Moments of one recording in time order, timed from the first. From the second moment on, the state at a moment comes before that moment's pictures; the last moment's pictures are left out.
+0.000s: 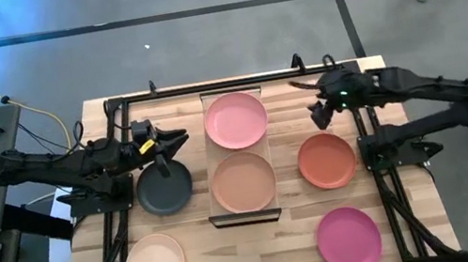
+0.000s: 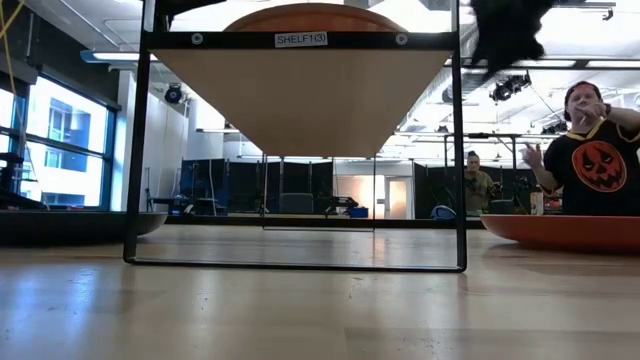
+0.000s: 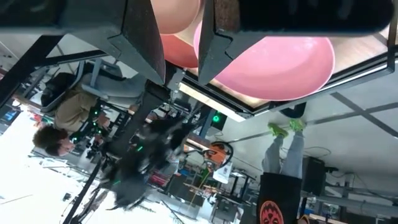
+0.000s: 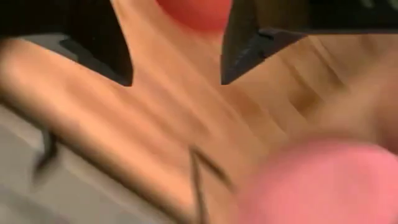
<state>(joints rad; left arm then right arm) -0.14 0.73 0.61 0.13 -0.48 -0.39 -0.28 0.96 1.04 -1.02 0.25 0.46</state>
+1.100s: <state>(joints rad) -0.14 0.74 0.61 0.13 -0.48 -0.39 -0.53 1.03 0.49 -0.95 -0.09 0.63</state>
